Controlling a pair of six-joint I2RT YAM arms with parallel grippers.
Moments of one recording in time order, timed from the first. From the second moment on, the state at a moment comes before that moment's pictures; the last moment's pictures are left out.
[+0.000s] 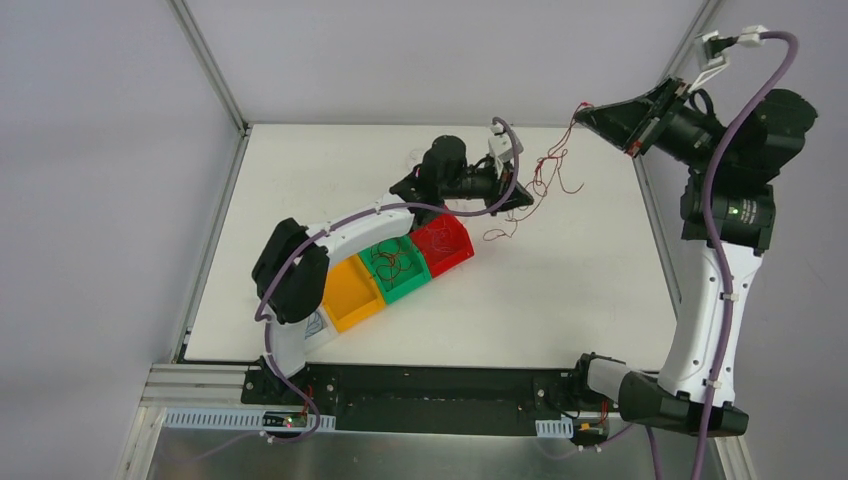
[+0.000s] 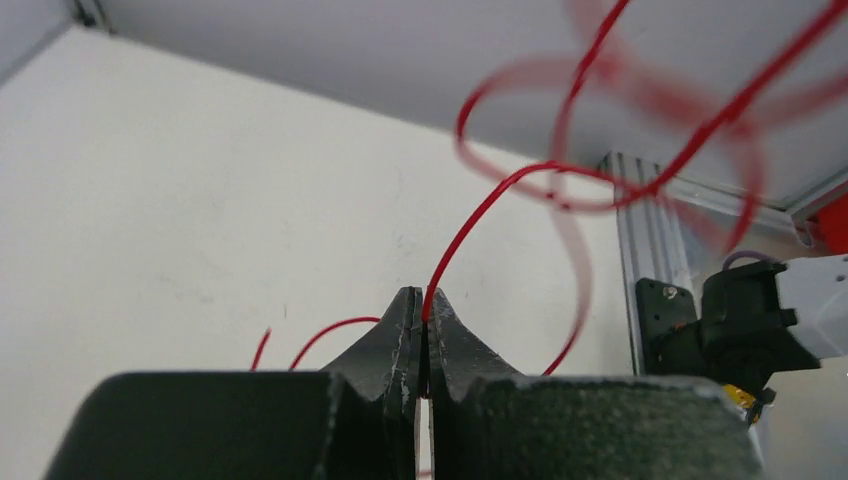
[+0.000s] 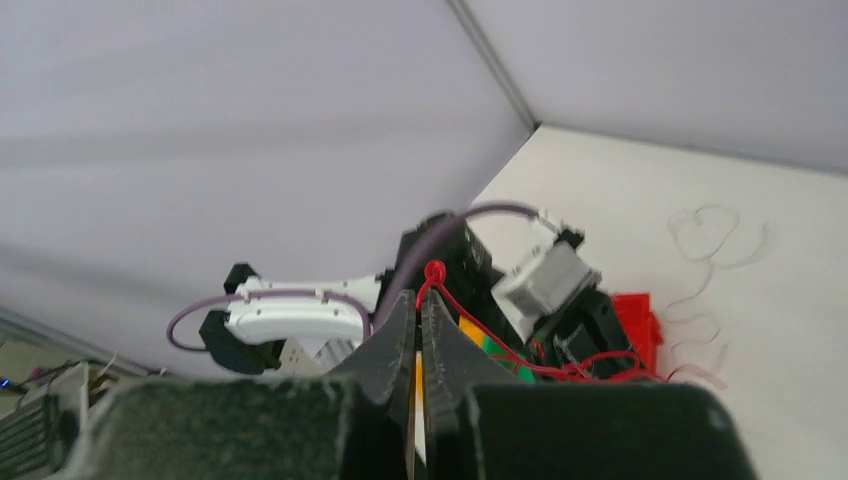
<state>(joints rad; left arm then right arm) -0.81 1.91 1.59 0.30 0.62 -0.19 -0.16 1.16 1.66 -0.35 -1.09 0.76</state>
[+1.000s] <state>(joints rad) -0.73 1.74 1.50 0.00 0.59 -0.20 -0.50 1.17 1.60 -0.31 -0.99 0.66</state>
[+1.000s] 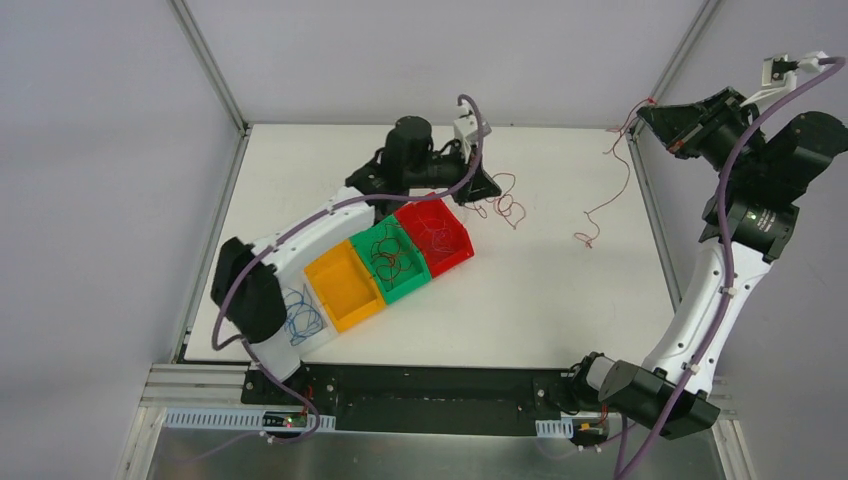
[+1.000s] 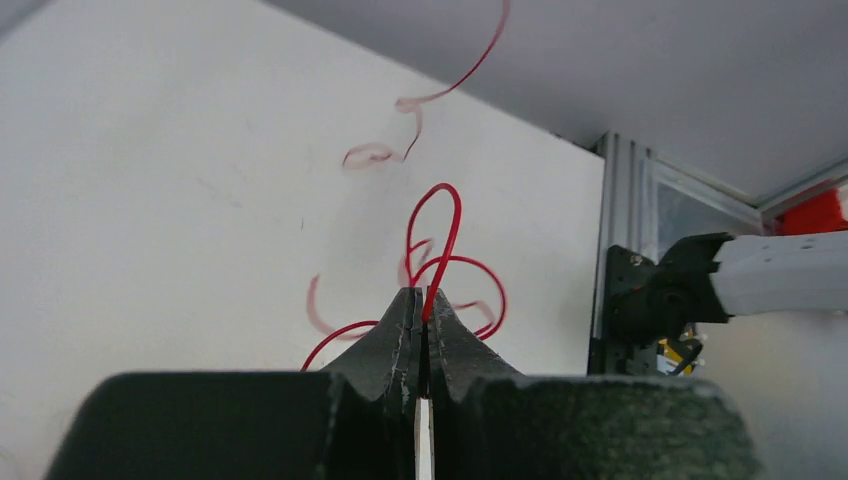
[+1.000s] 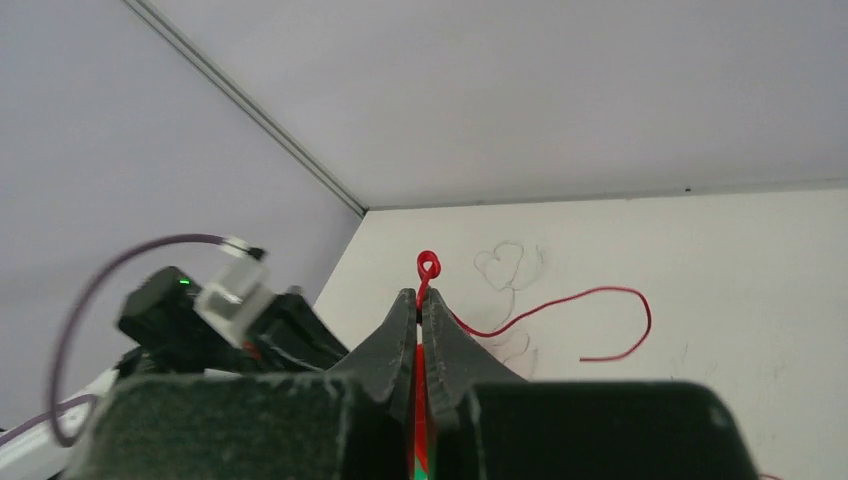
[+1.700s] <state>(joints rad) -0.49 1.29 1.17 -0.40 0.66 0.18 -0.46 1.10 1.49 -0.36 -1.09 0.61</state>
